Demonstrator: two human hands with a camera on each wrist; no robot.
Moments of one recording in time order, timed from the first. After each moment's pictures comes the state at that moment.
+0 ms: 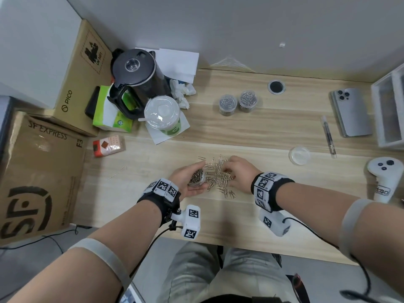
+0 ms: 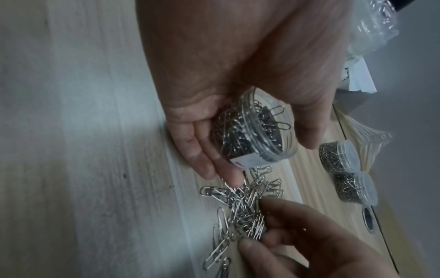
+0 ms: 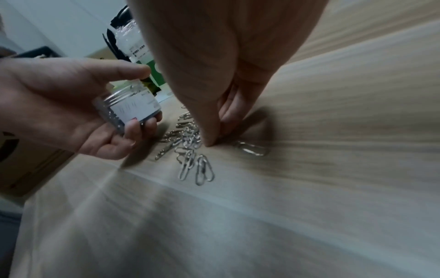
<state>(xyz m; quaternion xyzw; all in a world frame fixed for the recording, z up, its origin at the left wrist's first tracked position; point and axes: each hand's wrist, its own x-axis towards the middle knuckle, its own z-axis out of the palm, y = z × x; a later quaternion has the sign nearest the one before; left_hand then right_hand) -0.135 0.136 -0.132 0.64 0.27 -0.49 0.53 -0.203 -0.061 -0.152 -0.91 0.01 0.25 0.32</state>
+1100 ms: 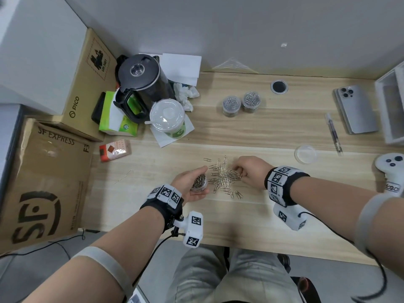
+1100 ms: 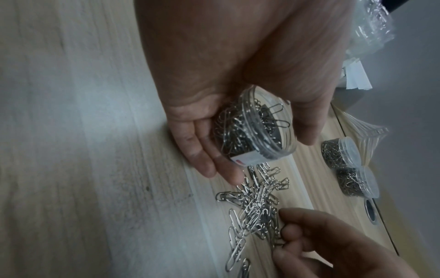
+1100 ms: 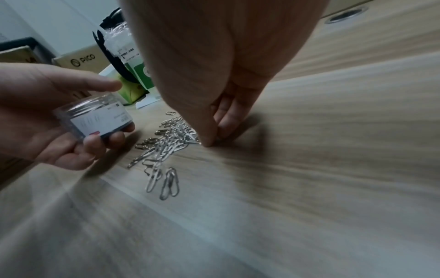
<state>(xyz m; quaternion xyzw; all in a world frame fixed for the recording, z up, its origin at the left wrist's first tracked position) -0.137 0.150 -0.130 0.66 0.27 -0.49 0.51 -0.201 -0.081 -0.148 -0.91 -0.01 0.25 0.32</state>
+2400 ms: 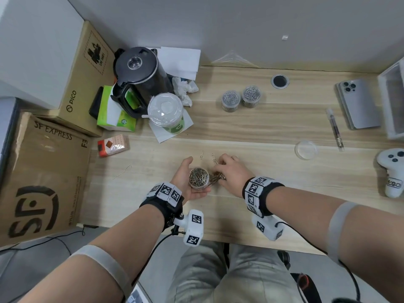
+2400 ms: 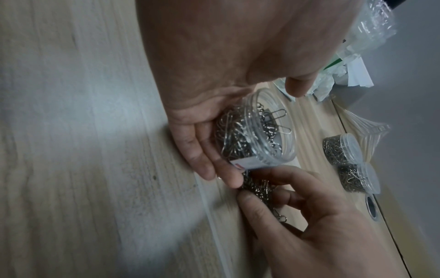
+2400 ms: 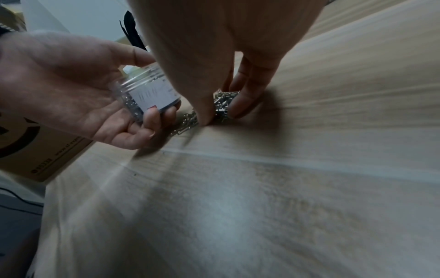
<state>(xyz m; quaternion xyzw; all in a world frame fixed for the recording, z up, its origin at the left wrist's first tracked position) -0.143 0.148 -0.135 0.61 0.31 -0.49 0.54 -0.208 -0.018 -0.153 -0.93 0.01 0.19 0.30</state>
